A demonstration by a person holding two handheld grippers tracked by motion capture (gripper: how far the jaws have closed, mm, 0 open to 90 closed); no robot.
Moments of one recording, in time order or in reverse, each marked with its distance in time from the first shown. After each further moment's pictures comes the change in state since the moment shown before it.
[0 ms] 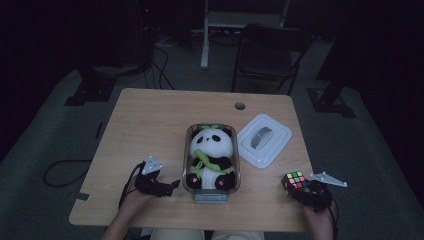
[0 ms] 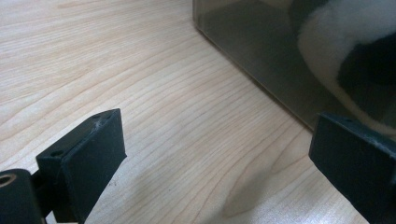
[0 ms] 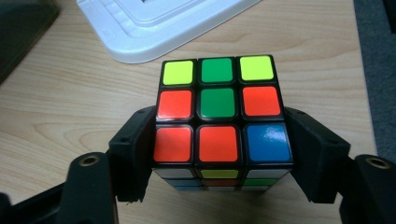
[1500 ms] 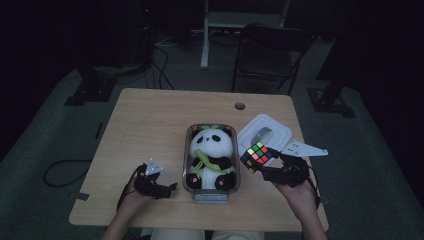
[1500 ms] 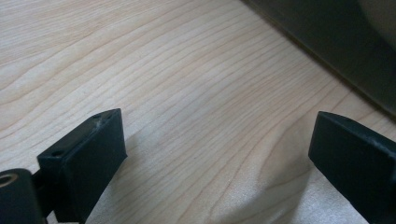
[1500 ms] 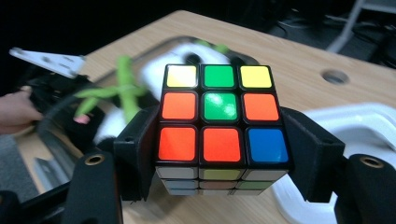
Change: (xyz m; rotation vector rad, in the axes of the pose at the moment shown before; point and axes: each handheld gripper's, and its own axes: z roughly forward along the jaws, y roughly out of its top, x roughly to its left) left arm 0.006 -0.011 0.010 0.104 0.061 0.023; right arm 0.120 0.117 -0.050 -0.176 0.383 -0.314
